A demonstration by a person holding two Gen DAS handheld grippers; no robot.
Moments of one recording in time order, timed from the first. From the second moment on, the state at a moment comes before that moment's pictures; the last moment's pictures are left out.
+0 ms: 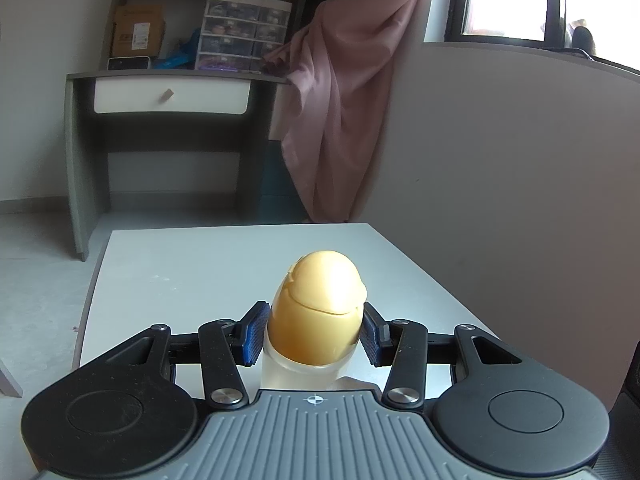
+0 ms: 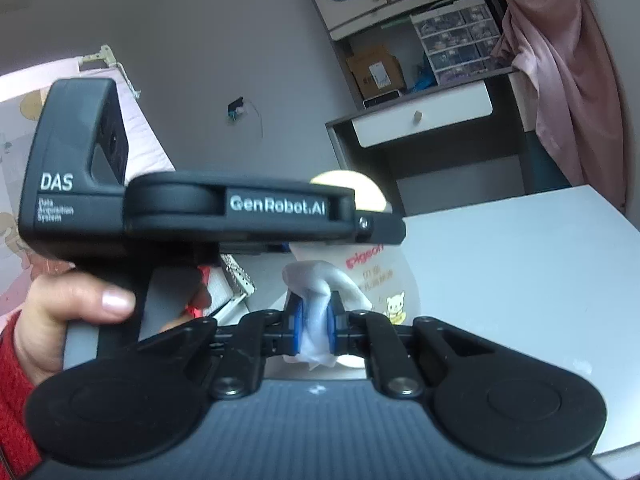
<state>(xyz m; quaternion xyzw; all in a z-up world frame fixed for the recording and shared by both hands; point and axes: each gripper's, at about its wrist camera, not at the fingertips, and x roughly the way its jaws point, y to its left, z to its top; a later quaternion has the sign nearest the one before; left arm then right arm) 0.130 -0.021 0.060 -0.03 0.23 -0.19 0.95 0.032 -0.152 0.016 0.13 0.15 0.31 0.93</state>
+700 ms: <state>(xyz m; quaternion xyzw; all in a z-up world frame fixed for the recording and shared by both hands) 0.128 -0.019 0.062 -0.03 0.24 -0.18 0.95 0.047 -0.154 -0.015 0.13 0.21 0.29 0.92</state>
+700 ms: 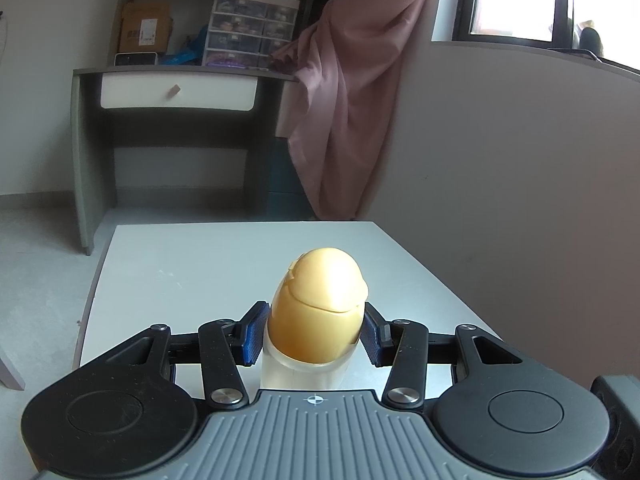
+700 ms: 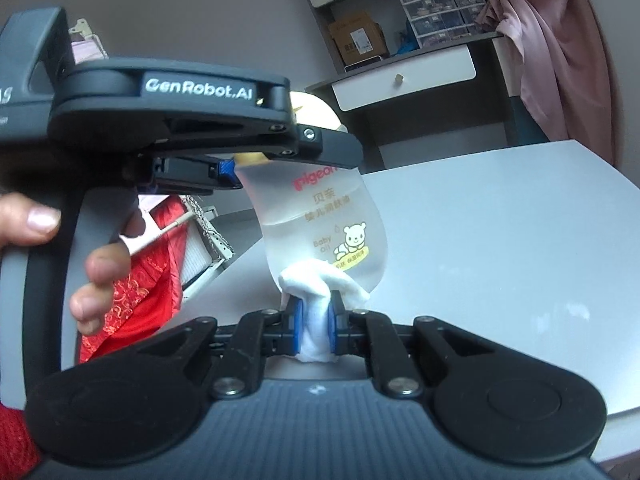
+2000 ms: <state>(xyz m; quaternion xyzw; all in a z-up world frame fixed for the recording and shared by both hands) 0.130 -0.021 0.062 -0.03 0.24 -0.18 0.95 0.045 -0.169 0.003 0.16 0.15 0.29 0.93</state>
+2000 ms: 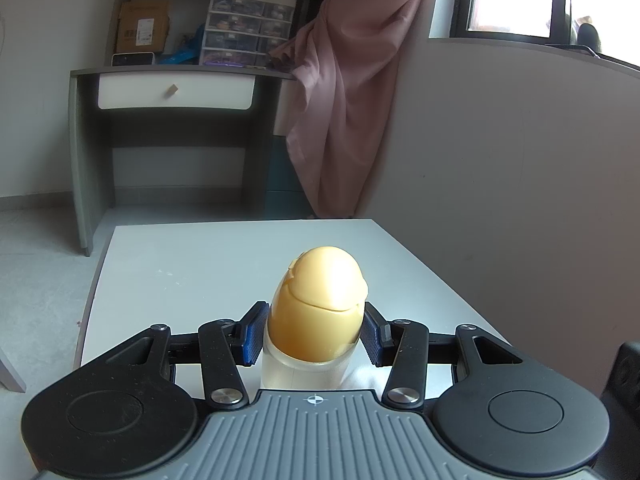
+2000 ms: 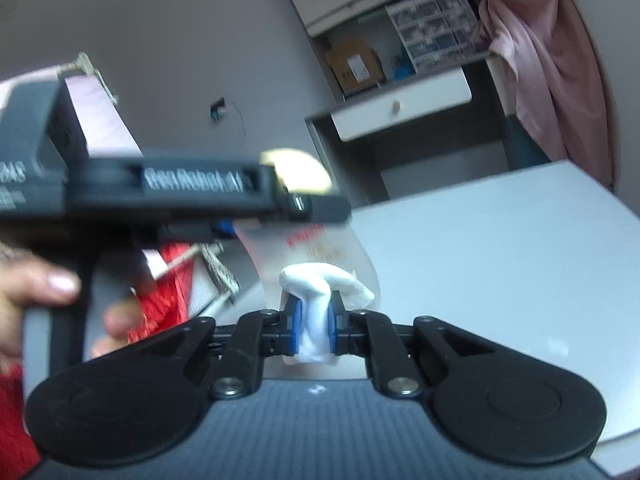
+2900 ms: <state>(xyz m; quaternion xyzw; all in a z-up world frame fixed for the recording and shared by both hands) 0.130 -0.014 0.059 -0.03 0.24 -0.18 0.95 0.057 -0.167 -0.018 0.15 0.21 0.28 0.93</state>
